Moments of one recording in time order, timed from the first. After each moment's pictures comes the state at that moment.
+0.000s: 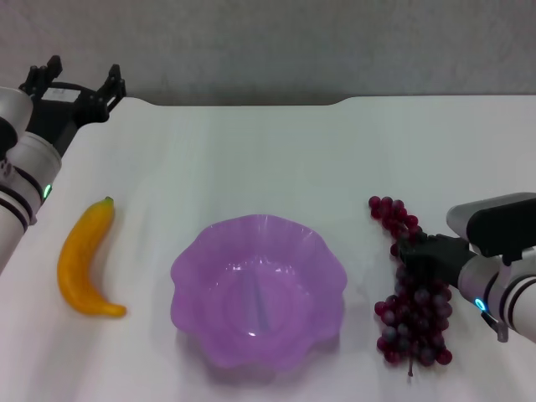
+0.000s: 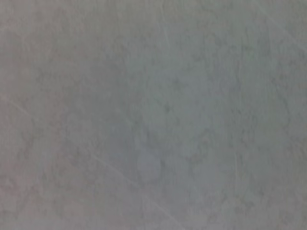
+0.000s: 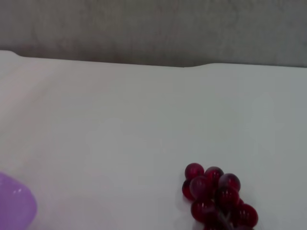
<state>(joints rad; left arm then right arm) -0.42 -2.03 1.75 0.79 -0.50 0.49 0.14 0.61 2.01 -2.37 -0.39 0.89 -0.25 0.14</state>
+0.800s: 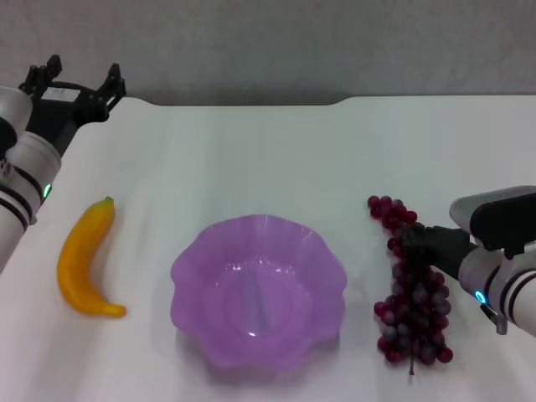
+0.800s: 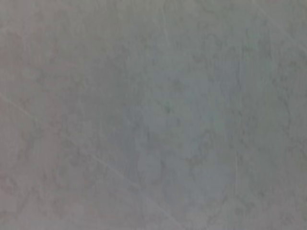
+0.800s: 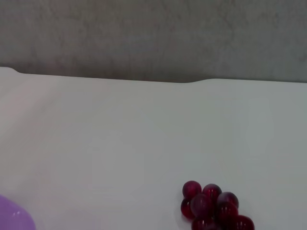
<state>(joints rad) -0.42 -2.03 1.75 0.79 -0.51 0.49 0.14 0.61 2.01 -2.36 -0.39 0.90 -0.28 0.14</state>
